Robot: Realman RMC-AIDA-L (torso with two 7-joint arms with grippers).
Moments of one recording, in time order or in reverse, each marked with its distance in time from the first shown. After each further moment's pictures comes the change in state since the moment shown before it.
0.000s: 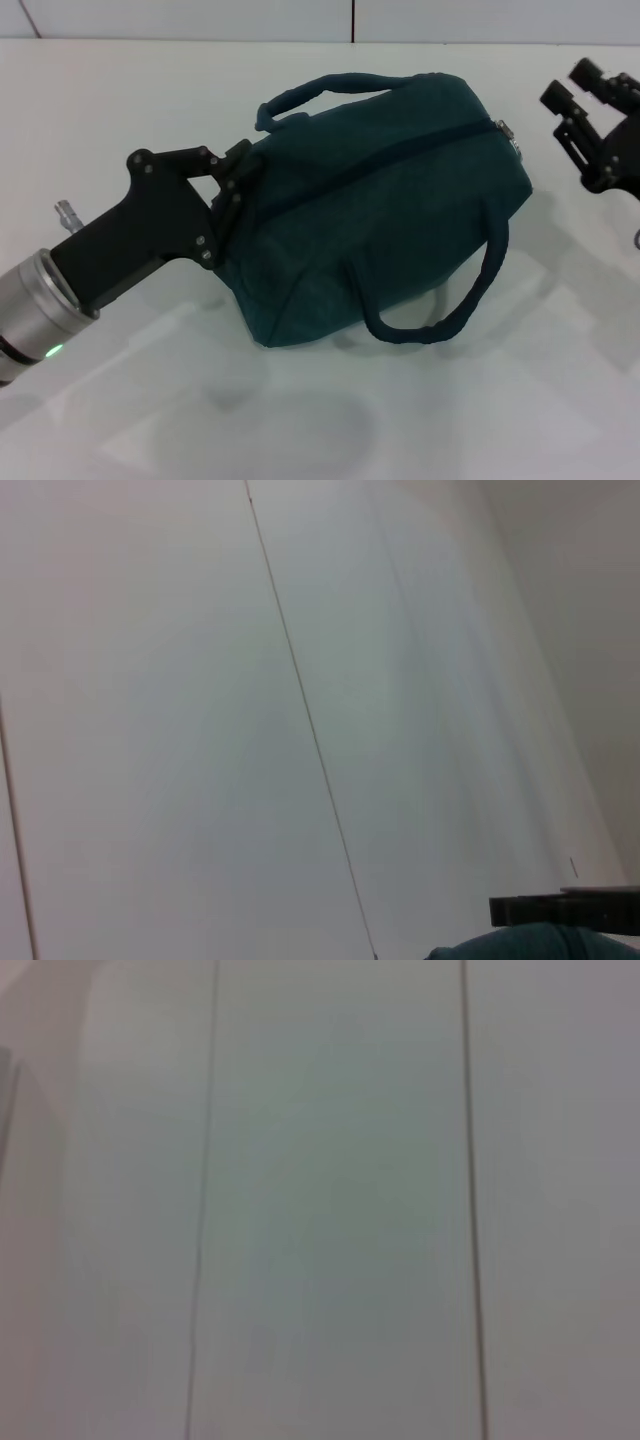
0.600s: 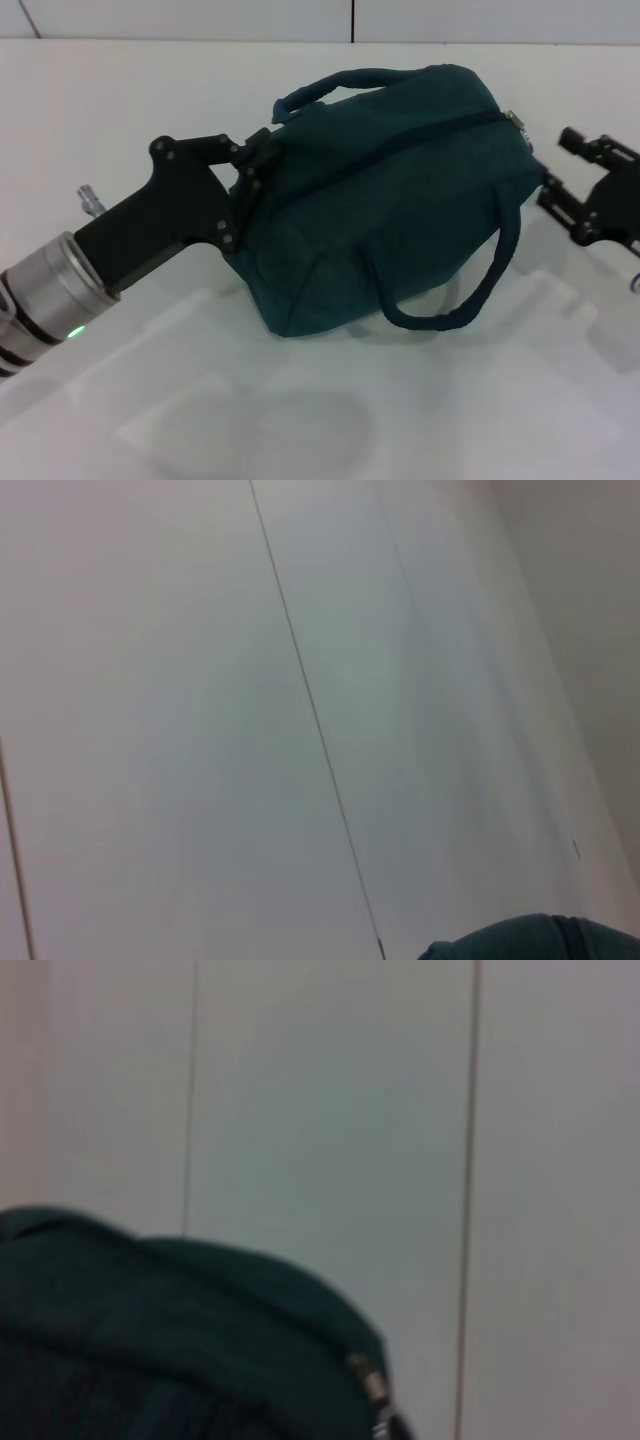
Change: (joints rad) left arm -0.035 -0.013 0.001 0.004 -0.005 -0.059 -0.001; right arm 0.000 -0.025 0.003 0.046 -0.110 0.160 -0.036
